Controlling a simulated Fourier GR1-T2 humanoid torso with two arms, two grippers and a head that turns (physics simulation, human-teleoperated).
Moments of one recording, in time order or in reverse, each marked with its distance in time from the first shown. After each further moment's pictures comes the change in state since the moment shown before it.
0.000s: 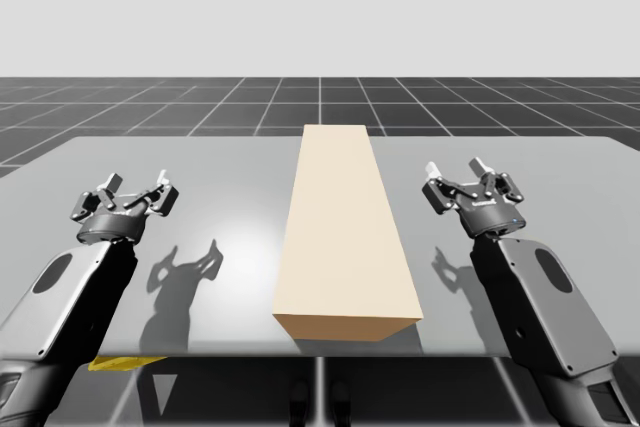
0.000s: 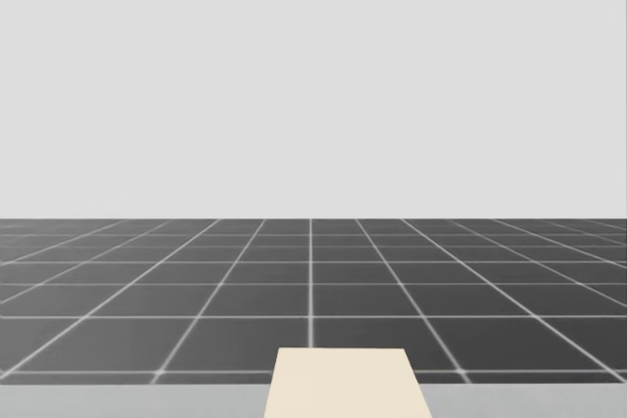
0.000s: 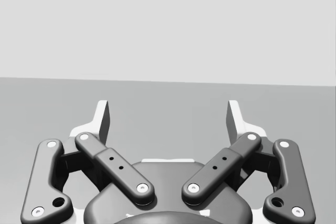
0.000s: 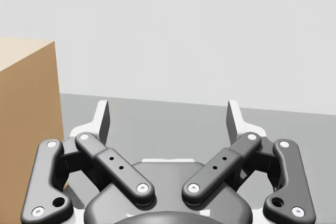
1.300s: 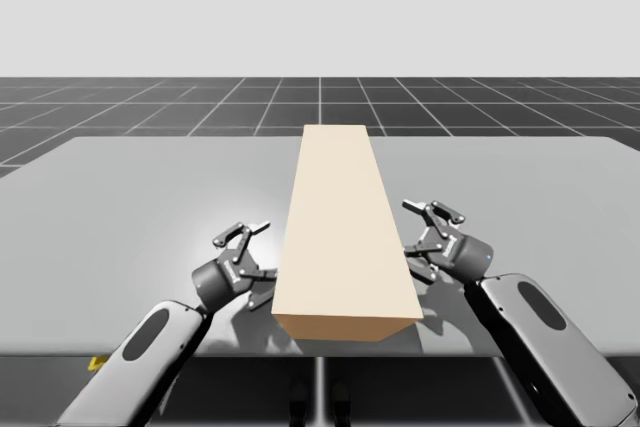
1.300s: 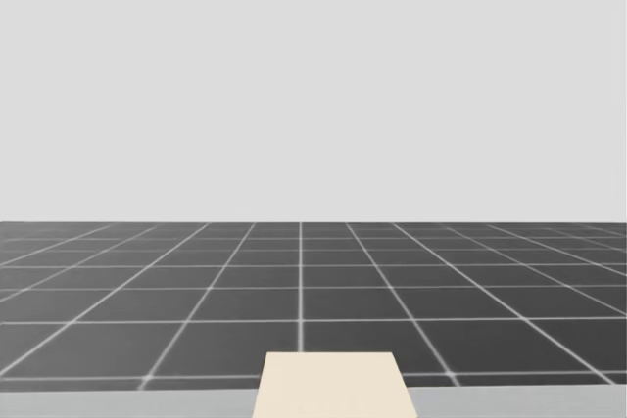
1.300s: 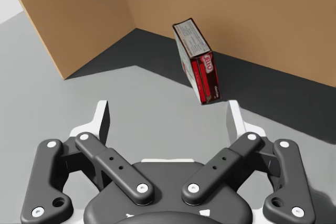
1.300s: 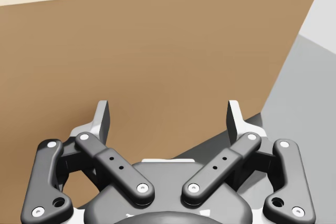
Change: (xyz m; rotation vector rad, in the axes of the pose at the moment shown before) left arm -0.015 -0.156 0.100 -1.030 0.116 -0.133; right arm -0.029 0.032 0.042 0.756 0.156 0.088
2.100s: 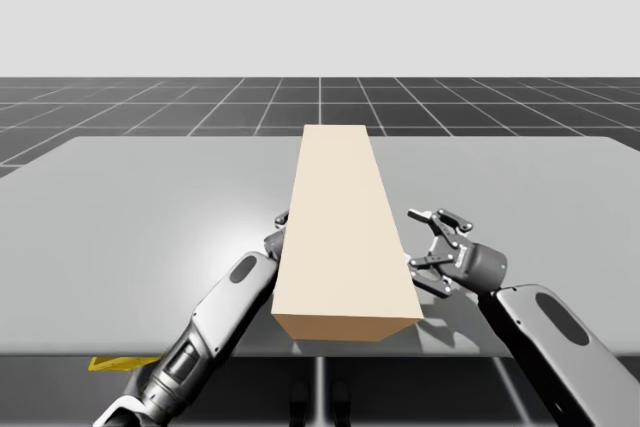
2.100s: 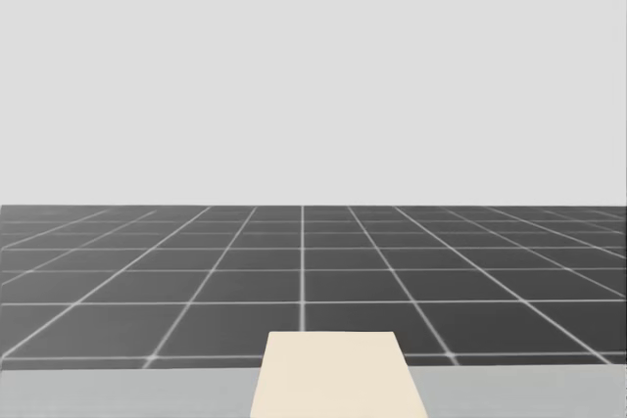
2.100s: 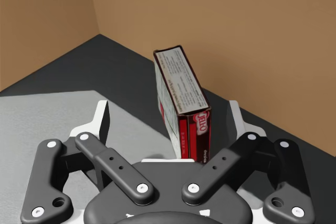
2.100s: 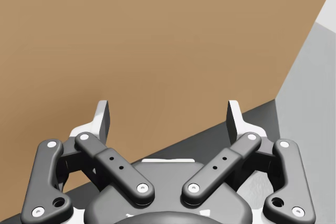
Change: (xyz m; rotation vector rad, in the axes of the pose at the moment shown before) left arm -0.016 -0.010 -0.120 -0.049 0.044 0.178; right arm -0.003 0.001 0.020 0.060 0.028 -0.002
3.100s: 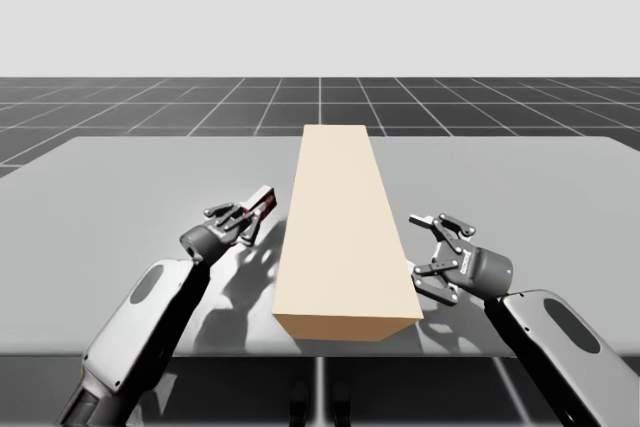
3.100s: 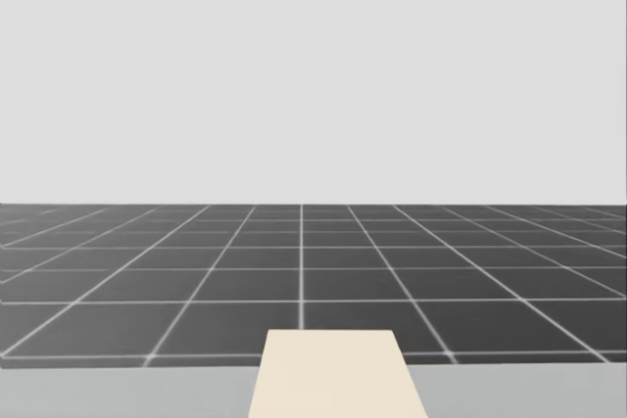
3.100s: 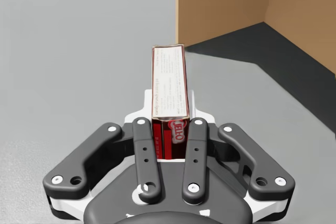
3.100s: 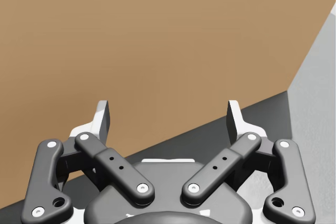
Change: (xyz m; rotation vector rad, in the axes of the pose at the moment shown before) left arm 0.023 0.069 0.112 0.368 0.017 0.082; right arm -0.002 0.002 0.008 0.039 0.026 -0.005
